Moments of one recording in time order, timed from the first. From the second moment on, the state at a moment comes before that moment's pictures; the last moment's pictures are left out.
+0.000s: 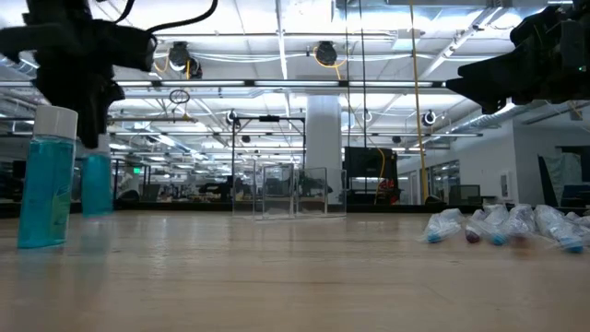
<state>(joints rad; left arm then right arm) -0.25 1.19 0.81 -0.91 -0.16 -0.50 -0.13 0.01 0.01 0.08 0.00 -0.01</state>
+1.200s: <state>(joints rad) 0.14 1.75 1.63 -0.88 -0.07 0.48 -0.13 0.01 0.01 0.08 0.00 -0.01</state>
